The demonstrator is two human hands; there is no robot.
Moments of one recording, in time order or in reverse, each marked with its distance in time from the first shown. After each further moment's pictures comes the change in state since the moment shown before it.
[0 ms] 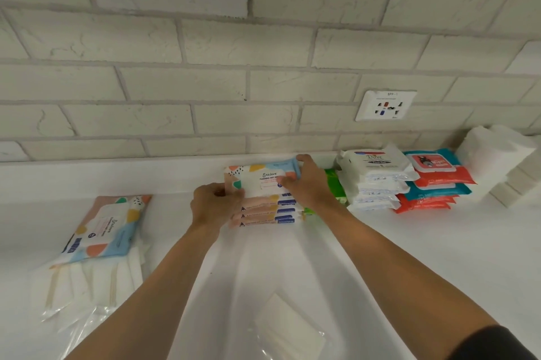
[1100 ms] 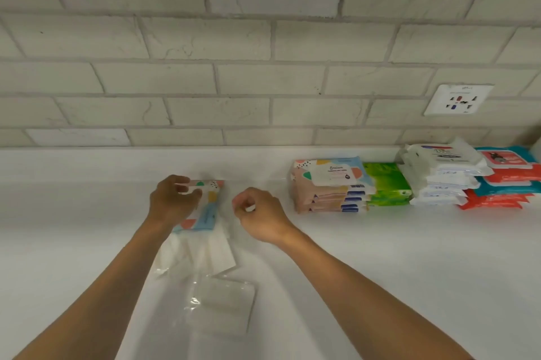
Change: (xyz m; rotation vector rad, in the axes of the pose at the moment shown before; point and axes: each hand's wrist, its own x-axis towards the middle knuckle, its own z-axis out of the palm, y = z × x) left_hand 0.023 -0.044 -0.203 0.439 0.231 0.057; right_hand -0.098 -0.089 0.167 0.035 -0.383 -0.134
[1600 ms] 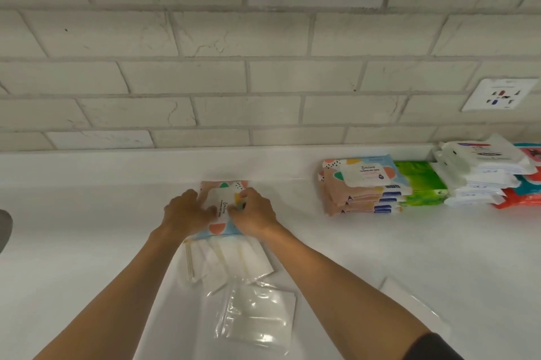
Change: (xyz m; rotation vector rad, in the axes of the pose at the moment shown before) left_hand 0.030 -0.038 -0.019 0.387 -0.239 -0.011; right_hand 0.053 -0.030 0.078 -0.073 -0.015 0.252
